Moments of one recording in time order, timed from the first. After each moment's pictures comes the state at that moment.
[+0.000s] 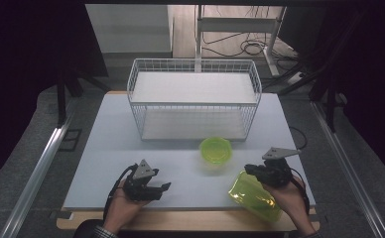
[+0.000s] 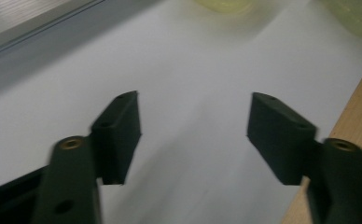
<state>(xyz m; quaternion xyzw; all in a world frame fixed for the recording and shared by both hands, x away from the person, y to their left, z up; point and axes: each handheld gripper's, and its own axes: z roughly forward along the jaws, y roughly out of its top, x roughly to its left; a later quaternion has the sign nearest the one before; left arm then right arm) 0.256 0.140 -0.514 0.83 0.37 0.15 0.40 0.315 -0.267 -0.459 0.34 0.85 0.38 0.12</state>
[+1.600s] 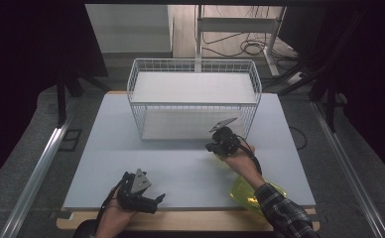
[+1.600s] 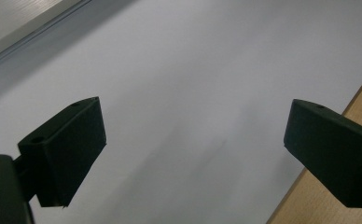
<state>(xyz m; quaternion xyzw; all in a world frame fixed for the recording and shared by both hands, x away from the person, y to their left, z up) 0.235 0.146 -0.523 0.84 0.35 0.20 0.35 0.409 -0.146 -0.471 0.30 0.90 0.31 0.09</state>
